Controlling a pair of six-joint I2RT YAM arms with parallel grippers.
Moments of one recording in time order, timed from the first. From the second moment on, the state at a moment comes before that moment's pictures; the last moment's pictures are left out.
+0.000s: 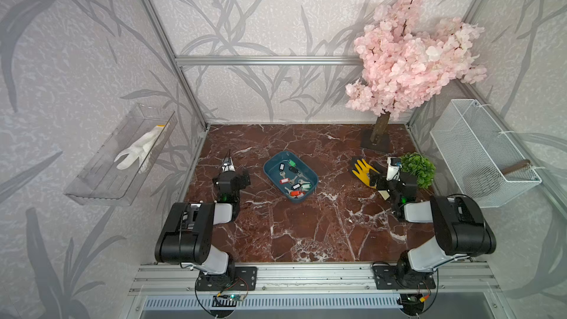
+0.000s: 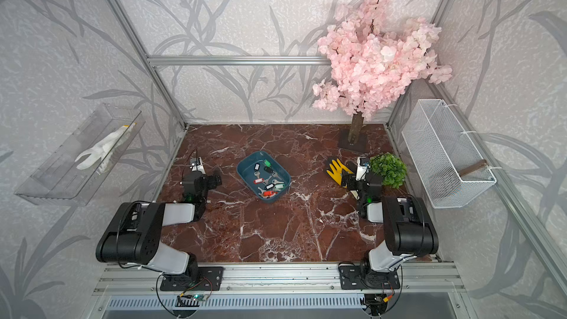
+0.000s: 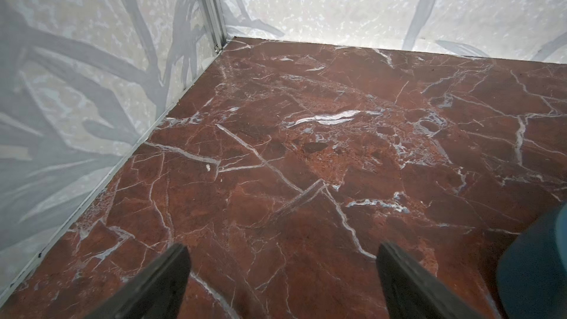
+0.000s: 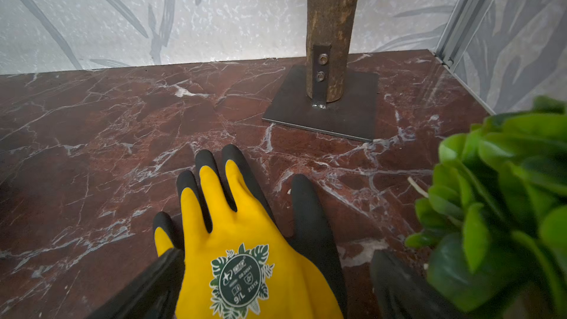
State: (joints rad) left arm -0.01 1.52 0.39 0.72 -0.28 -0.07; right arm -0.07 1.58 0.35 0.88 -0.15 0.05
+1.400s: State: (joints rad) left arm -0.14 0.94 0.71 -0.37 -0.11 -0.75; right arm 0.38 1.04 0.62 0.10 0.00 0.27
